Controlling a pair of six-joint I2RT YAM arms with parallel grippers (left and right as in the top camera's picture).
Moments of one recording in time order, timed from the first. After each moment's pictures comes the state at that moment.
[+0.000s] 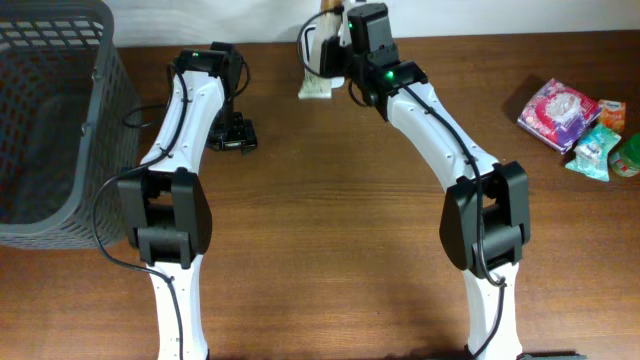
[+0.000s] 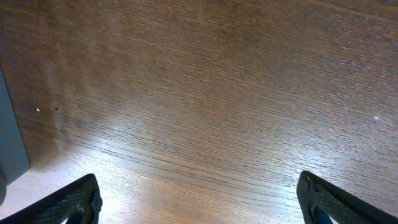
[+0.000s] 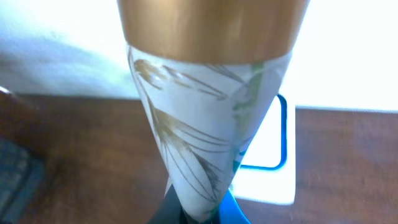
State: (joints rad) left arm -0.14 2.35 2.15 -1.45 -0.19 -0.36; right arm 0.36 2.25 1.99 -0.24 -0.13 0.34
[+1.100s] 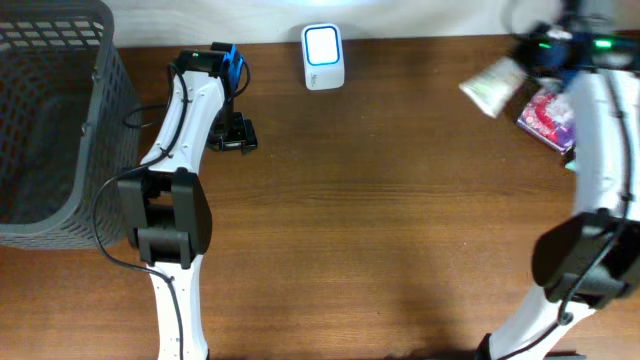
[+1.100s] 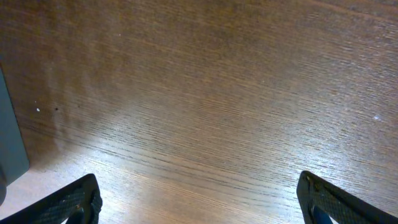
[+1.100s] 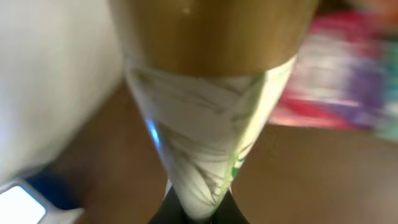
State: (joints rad) left arm -0.14 2.35 2.15 -1.45 -0.19 -0.36; right arm -0.25 1.98 2.03 -0.99 0.01 0.62
